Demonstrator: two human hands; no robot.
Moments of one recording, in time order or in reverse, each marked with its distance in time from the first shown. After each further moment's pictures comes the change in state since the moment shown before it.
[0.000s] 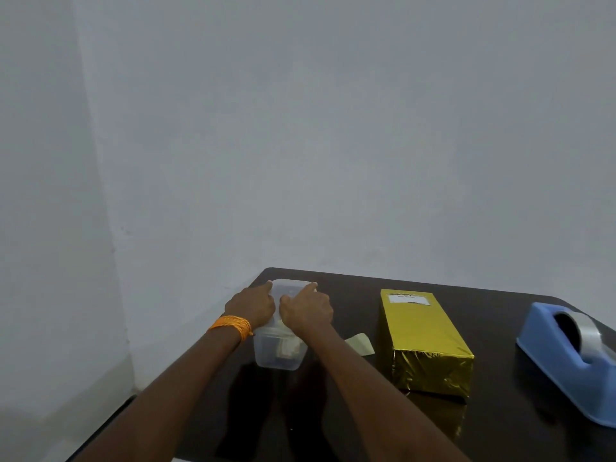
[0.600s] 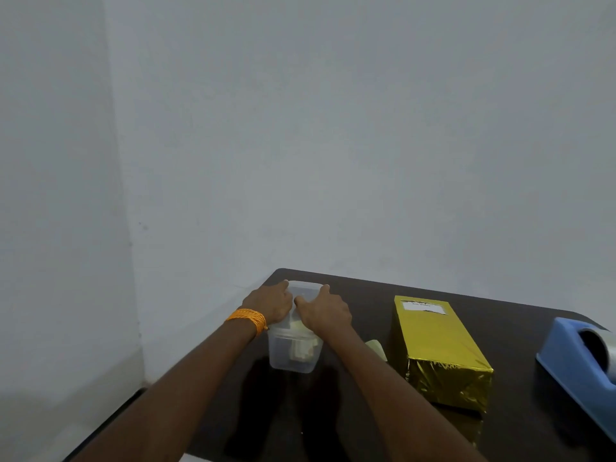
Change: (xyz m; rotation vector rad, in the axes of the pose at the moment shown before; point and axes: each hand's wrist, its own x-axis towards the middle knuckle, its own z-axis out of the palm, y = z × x) left_hand -0.001 0.007 -0.007 -0.043 -0.059 -0.001; right_hand 0.005 0.009 -0.006 -0.092 -0.027 -0.108
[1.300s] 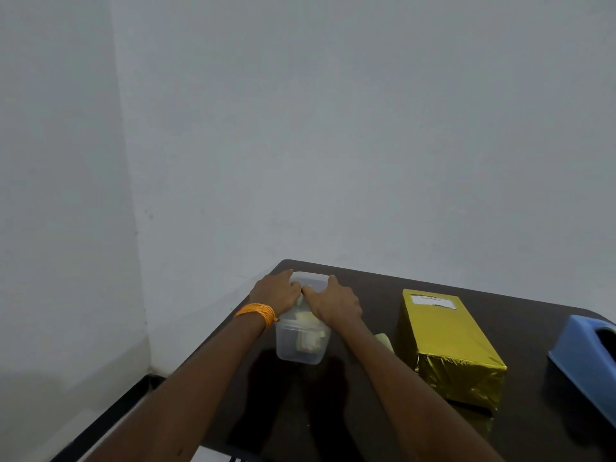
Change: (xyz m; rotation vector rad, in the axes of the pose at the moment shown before) left_hand 0.001 -0.002 0.005 -0.126 0.112 -0.022; right_hand 0.011 0.004 0.002 0.033 -0.014 0.017
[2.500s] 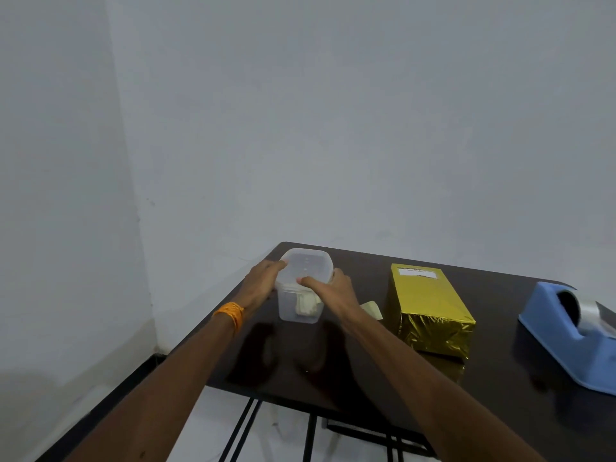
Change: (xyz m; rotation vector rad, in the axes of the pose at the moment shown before) left_hand -0.052 -0.024 0.002 -0.783 0.025 -0.088; right_hand -0.036 0.035 0.011 0.565 -0.024 -0.037
